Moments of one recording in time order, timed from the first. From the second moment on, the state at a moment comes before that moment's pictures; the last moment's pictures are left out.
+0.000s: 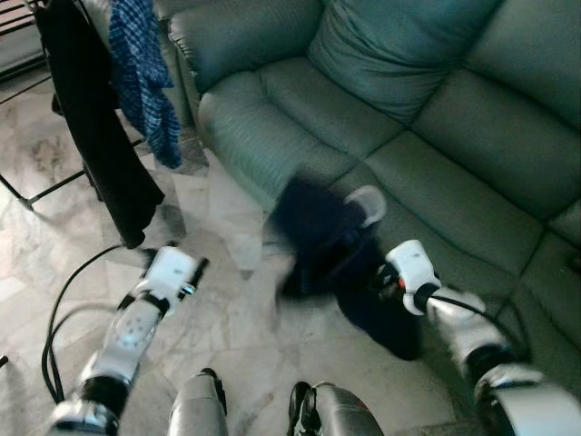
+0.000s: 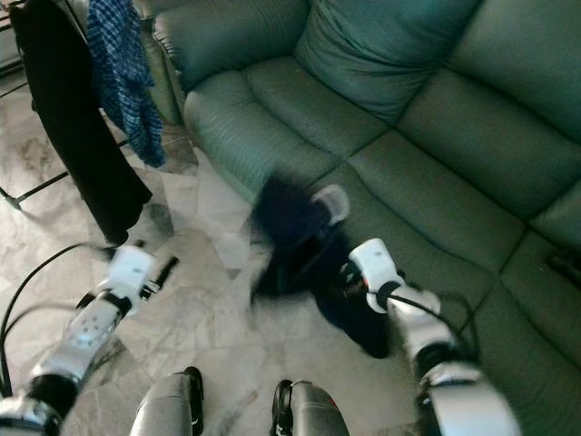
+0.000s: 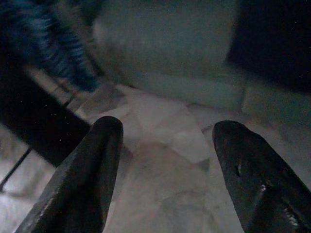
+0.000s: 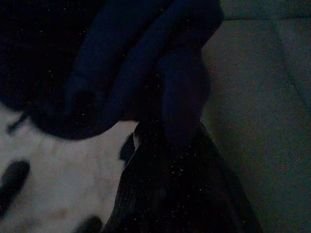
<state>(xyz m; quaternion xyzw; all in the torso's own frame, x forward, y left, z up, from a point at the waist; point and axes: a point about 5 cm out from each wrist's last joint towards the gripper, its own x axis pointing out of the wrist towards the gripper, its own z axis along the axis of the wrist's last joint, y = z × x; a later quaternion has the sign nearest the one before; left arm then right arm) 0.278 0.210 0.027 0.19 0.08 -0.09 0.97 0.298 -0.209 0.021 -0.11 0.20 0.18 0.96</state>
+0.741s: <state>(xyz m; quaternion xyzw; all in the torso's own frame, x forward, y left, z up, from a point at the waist) 0.283 0.222 0.047 0.08 0.04 0.04 1.00 0.282 -0.195 0.035 -0.09 0.06 0.10 0.99</state>
